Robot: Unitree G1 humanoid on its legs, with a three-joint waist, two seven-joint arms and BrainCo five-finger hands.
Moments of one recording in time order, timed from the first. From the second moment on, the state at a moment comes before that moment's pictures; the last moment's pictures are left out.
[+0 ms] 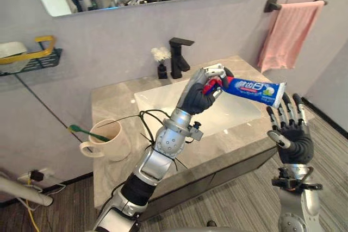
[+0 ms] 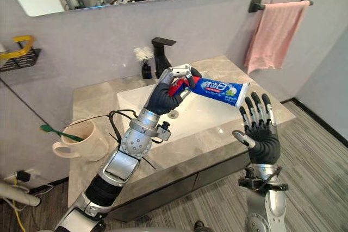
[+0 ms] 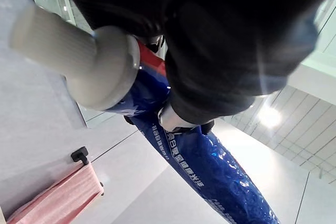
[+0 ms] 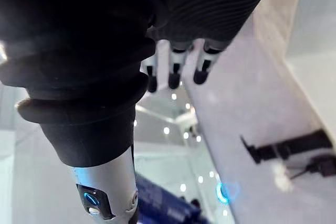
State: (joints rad) left arm -0.38 0.05 -0.46 -0.18 0.36 -0.15 0.15; right arm 0.31 -0.11 -0.07 -0.46 0.65 -0.26 0.18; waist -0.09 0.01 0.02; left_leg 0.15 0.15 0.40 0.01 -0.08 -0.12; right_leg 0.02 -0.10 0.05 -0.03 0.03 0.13
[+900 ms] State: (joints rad) left arm -0.38 0.03 -0.58 -0.11 0.35 -0.15 0.20; right arm 0.07 -0.04 0.11 -0.36 0.66 -0.32 0.06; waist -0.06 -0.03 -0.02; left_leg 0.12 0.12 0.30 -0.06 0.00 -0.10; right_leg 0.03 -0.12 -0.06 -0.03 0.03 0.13
